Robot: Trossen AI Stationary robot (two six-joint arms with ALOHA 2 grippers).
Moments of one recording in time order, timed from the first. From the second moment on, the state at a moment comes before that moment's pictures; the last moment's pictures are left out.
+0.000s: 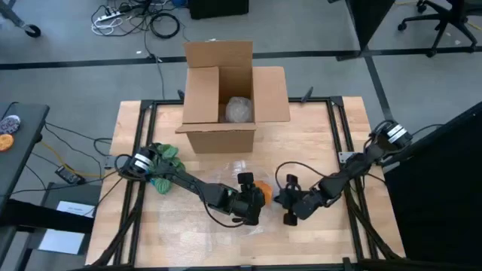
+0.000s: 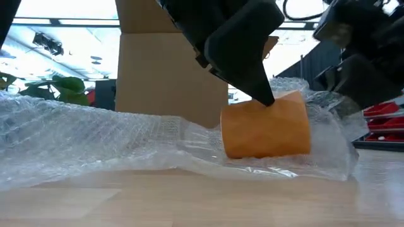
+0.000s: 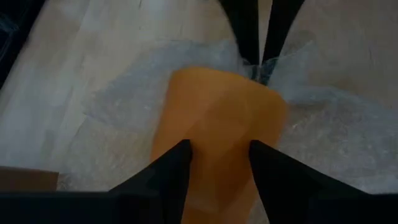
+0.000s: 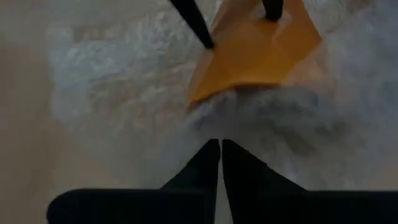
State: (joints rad) left arm -0.37 2.10 1.55 -0.38 -0.57 -0.19; right arm 0.63 1.50 0.66 -0.01 0.55 0.55
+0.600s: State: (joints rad) left arm -0.37 2.10 1.55 -0.36 -0.58 -0.19; right arm 0.69 1.53 0.65 -0.33 0.54 0.90
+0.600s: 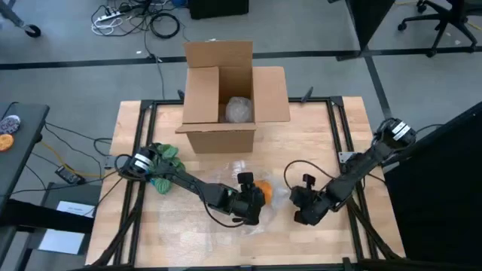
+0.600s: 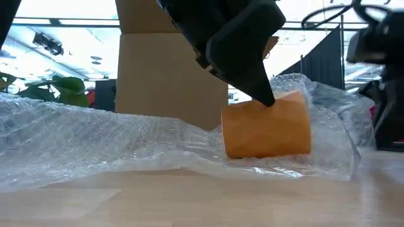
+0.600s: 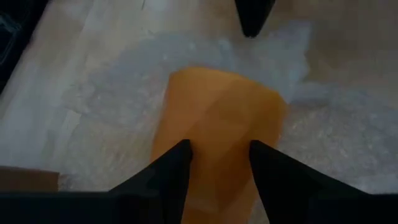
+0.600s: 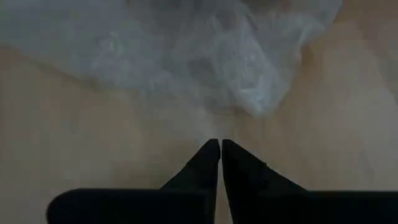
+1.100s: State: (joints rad) left arm -0.37 2.10 1.54 -0.36 -0.58 -0.19; right arm 0.55 1.60 0.65 0.25 0.65 0.39
